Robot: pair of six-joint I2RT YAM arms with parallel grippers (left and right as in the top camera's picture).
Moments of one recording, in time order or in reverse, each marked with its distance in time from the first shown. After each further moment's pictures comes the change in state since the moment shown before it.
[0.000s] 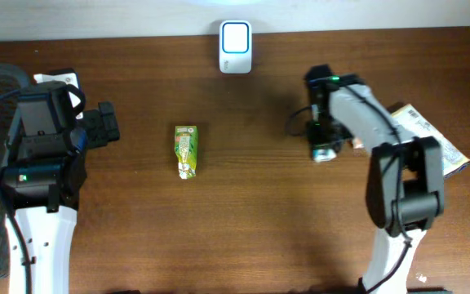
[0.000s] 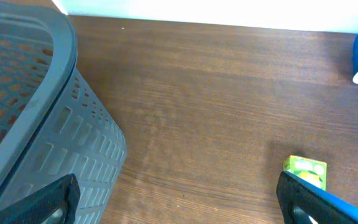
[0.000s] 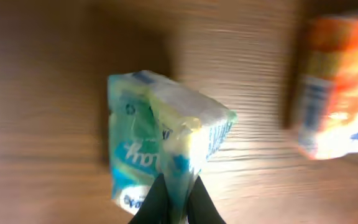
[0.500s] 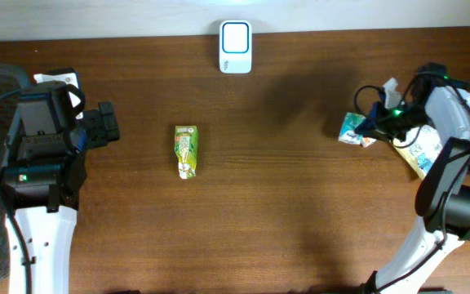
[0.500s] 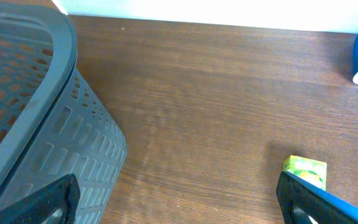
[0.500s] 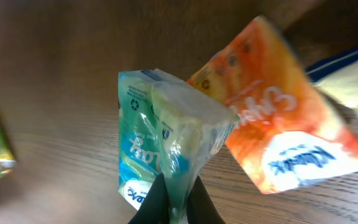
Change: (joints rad) left arm 0.000 0.000 0.000 0.000 0.000 0.000; right arm -0.491 0.000 0.016 0.057 -0.735 -0.198
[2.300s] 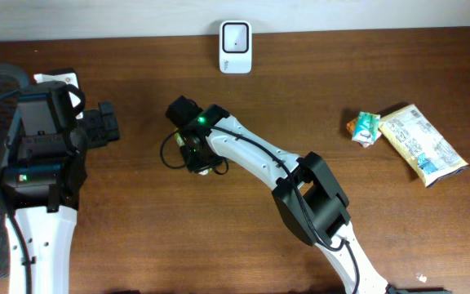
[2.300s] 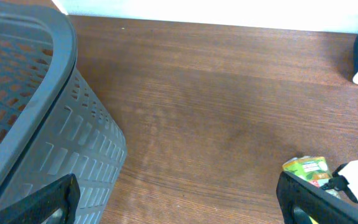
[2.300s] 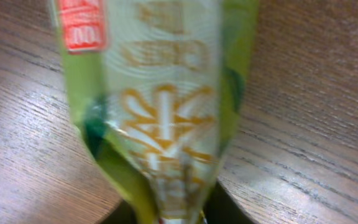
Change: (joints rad) left arm 0.000 0.000 0.000 0.000 0.000 0.000; right arm 1.100 0.275 0.395 0.023 0.467 0.472
